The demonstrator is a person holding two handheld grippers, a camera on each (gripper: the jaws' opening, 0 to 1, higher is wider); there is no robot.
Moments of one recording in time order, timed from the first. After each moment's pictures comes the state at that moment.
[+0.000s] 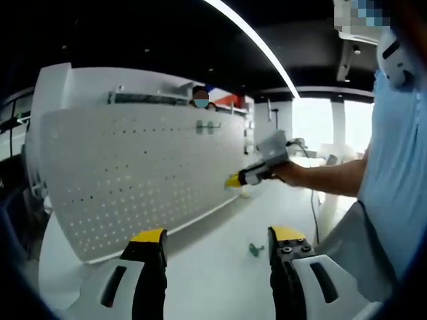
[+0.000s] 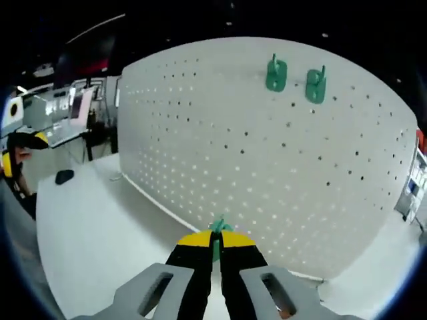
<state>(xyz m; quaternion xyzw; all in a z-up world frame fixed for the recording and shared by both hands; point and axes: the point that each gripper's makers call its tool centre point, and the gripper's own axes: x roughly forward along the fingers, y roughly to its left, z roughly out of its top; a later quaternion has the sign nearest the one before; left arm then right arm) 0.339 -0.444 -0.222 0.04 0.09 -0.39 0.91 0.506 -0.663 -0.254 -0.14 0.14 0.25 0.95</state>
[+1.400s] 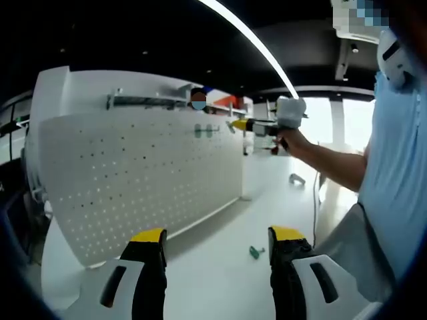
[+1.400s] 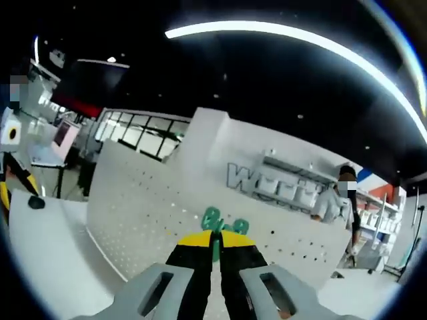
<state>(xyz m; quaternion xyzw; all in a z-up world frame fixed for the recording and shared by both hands) 0.339 -0.446 -0.213 0.04 0.08 -0.39 0.91 0.494 -0.702 -0.081 -0.19 -0.12 0.16 0.96</state>
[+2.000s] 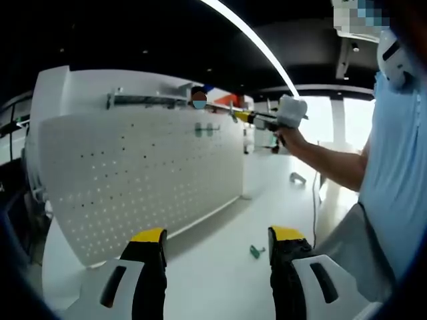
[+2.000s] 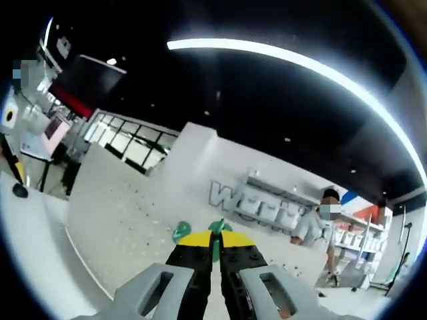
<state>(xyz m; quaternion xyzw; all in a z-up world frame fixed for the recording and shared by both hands) 0.340 -0.445 -0.214 0.04 0.09 -0.39 0.91 0.499 -0.725 -0.059 -0.22 -0.18 0.11 0.95</state>
